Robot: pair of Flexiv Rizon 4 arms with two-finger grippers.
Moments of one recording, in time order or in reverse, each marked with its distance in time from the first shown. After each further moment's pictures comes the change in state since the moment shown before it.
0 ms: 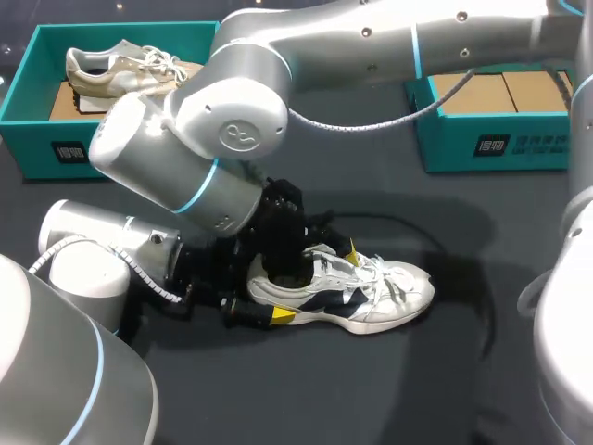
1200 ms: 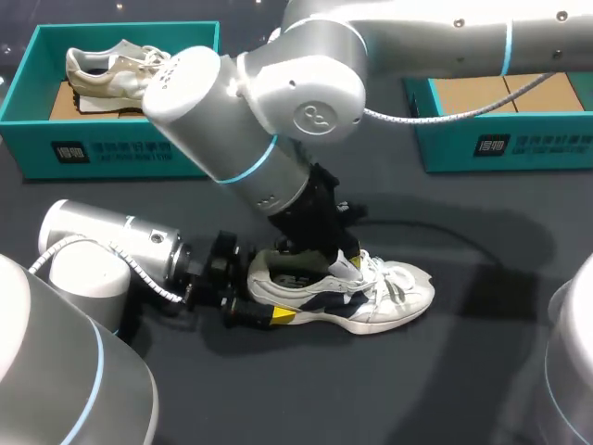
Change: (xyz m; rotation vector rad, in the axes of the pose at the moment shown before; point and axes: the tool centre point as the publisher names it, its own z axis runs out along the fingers) left arm 0.000 -0.001 0.000 0.000 -0.001 0.000; right arm -0.017 0.000 0.003 -0.038 0.261 0.071
